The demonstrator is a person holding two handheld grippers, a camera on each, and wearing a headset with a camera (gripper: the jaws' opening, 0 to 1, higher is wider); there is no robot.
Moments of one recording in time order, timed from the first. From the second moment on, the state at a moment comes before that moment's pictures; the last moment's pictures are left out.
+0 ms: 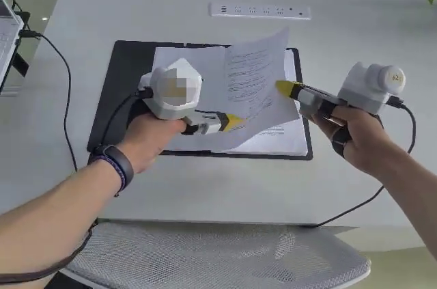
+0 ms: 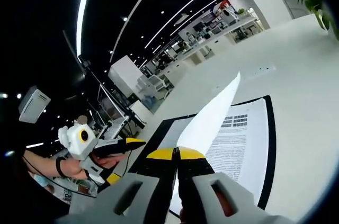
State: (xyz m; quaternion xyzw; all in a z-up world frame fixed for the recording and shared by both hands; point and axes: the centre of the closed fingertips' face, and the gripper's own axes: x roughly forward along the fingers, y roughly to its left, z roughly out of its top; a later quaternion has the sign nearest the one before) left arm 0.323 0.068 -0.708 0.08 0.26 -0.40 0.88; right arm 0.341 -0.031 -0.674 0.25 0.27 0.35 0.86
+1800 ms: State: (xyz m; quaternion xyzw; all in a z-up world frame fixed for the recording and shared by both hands) left arm 0.283 0.222 -0.697 0.04 0.27 -0.28 0.92; right arm 0.336 0.166 -0.708 0.21 0.34 0.50 0.77
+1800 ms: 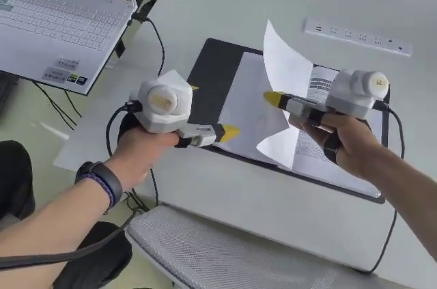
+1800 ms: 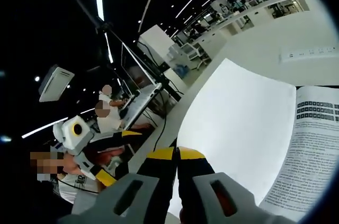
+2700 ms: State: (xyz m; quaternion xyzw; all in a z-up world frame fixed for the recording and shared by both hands) left arm 0.281 0.218 -0.704 0.03 0.28 -0.27 0.92; right arm 0.349 0.192 -0.785 0.25 0.43 0.44 0.75
